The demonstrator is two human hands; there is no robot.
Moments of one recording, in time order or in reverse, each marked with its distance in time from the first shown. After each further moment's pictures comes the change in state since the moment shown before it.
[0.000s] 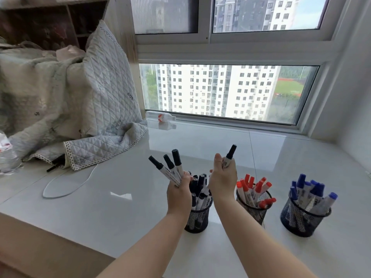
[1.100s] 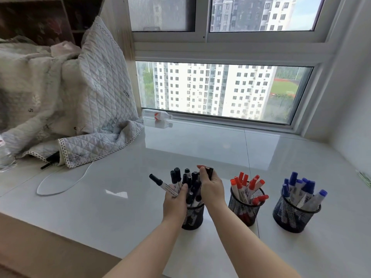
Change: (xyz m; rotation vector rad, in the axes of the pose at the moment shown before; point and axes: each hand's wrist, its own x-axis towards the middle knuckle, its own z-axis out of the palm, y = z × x) left_hand -0.003 -0.033 -0.010 0.119 -0.025 -0.216; right_hand -0.013 0.029 -0.006 0.016 -0.286 0.155
